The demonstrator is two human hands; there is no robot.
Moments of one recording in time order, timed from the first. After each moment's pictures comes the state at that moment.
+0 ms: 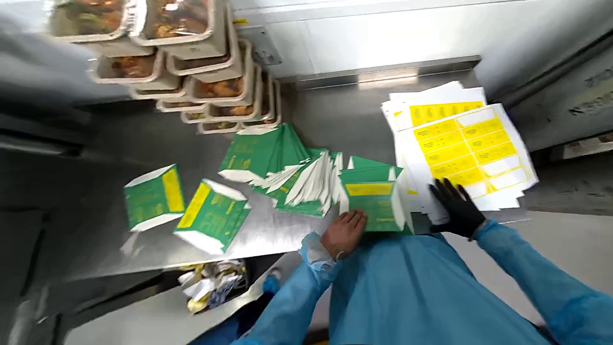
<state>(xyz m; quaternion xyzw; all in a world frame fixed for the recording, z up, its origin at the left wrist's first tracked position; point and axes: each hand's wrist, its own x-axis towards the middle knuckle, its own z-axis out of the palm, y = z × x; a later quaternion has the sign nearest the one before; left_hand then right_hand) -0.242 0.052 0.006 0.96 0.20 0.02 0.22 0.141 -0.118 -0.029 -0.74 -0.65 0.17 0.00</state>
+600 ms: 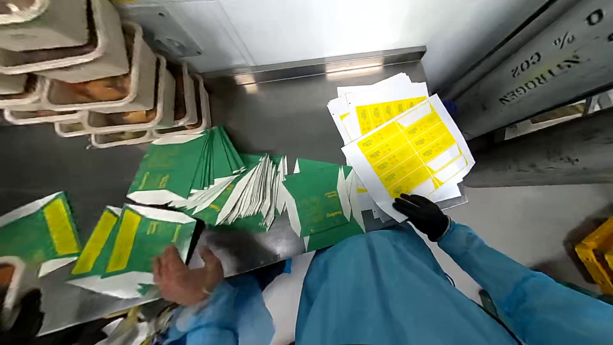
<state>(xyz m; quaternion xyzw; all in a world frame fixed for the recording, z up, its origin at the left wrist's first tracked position) -0.366 0.082 -0.004 0.69 0.70 0.19 0.08 0.168 -0.183 -0.051 -0.63 -0.76 0.04 0.16</state>
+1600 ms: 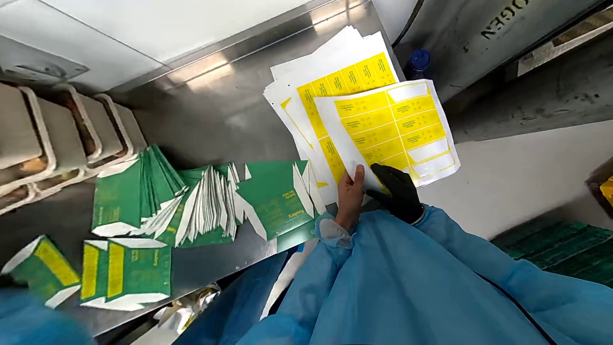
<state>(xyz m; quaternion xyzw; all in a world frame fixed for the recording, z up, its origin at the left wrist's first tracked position) 0.057 -0.057 -0.002 0.47 0.42 0.15 0.76 0.175 -0.178 -0.025 -0.78 -0.50 0.13 0.36</state>
